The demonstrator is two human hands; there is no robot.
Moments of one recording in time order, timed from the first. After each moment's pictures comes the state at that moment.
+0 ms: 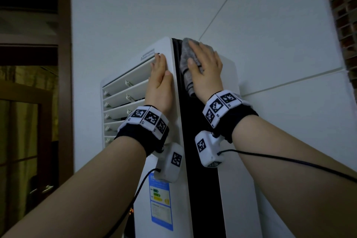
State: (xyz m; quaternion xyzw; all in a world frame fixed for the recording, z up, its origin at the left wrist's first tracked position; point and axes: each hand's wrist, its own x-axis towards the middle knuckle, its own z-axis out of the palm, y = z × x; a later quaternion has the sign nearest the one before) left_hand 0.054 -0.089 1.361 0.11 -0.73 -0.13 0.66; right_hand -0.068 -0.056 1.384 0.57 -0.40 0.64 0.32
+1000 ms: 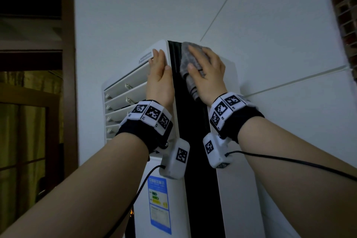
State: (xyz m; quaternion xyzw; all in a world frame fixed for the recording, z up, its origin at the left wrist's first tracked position) left_hand 0.040 -0.077 1.376 0.11 -0.70 -0.16 0.69; right_hand -0.086 -0.060 1.378 0.59 -0.40 0.64 0.28
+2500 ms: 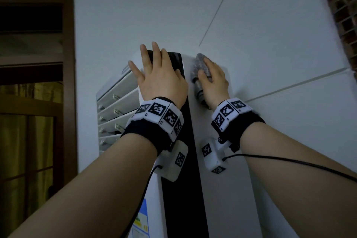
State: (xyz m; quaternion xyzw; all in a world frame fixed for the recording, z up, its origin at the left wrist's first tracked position) left_hand -0.014 -0.057 1.399 0.43 -0.62 0.32 0.57; right_hand -0.147 -0.079 1.388 0.56 -0.37 0.73 0.14
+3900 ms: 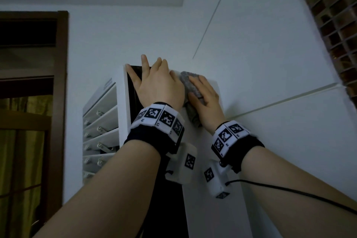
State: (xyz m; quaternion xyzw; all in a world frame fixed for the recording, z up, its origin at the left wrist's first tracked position) left_hand -0.054 -0.068 1.424 0.40 -0.59 0.32 0.62; right_hand -0.184 -0.098 1.381 0.65 -0.28 0.69 0.13
